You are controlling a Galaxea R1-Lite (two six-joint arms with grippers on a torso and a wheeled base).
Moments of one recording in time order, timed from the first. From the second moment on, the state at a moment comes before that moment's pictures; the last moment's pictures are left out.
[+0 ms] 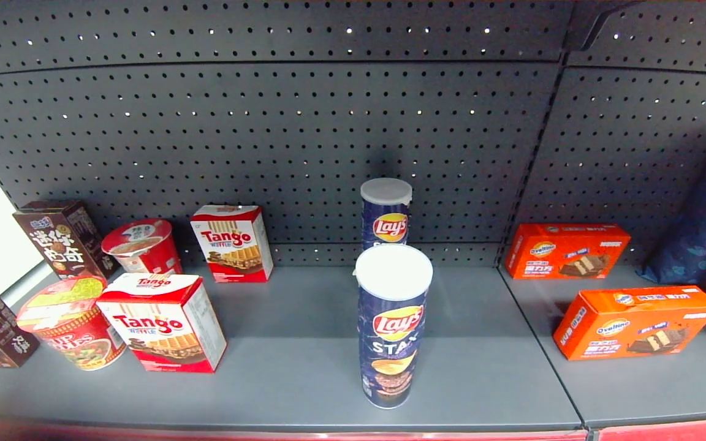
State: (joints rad) left arm 0.00 0.00 0.00 0.00 0.01 0.00; right arm -0.08 0.09 0.00 0.00 0.00 0.01
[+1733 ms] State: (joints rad) left arm 0.00 0.00 0.00 0.00 0.01 0.00; right arm -0.08 0.09 0.00 0.00 0.00 0.01
